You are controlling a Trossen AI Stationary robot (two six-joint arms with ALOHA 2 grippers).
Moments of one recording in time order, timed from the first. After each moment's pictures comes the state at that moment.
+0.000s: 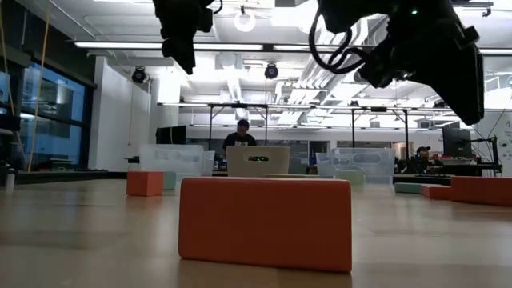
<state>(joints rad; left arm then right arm) 0.68 1.55 1.66 -1.28 0.08 0.14 0.24 1.76 1.31 -1.42 -0.16 1.05</state>
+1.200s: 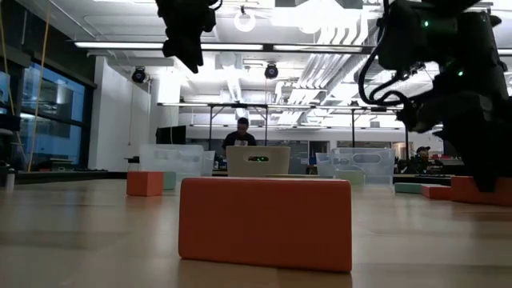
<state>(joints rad) 0.68 1.55 1.66 -1.21 0.08 0.03 0.23 1.48 0.74 -0.83 -0.12 1.25</state>
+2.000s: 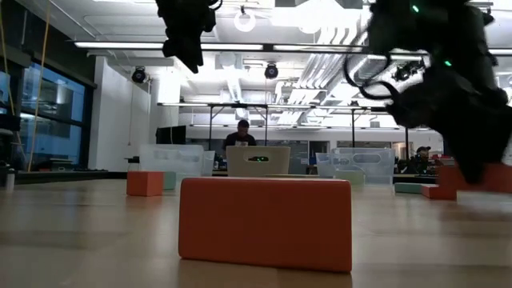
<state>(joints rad) 0.68 1.55 1.66 -1.21 0.08 0.03 0.22 1.49 0.80 -0.76 -0.16 1.27</state>
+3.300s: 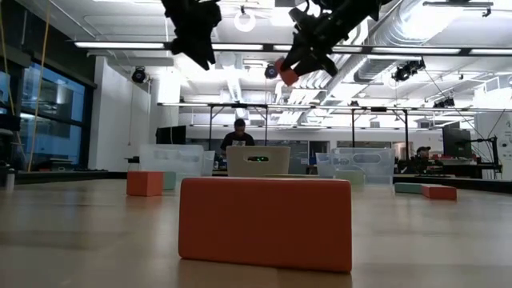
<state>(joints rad) 0.68 1.55 1.66 -1.06 0.01 0.01 -0.46 1.49 1.32 -0.44 -0.09 0.29</state>
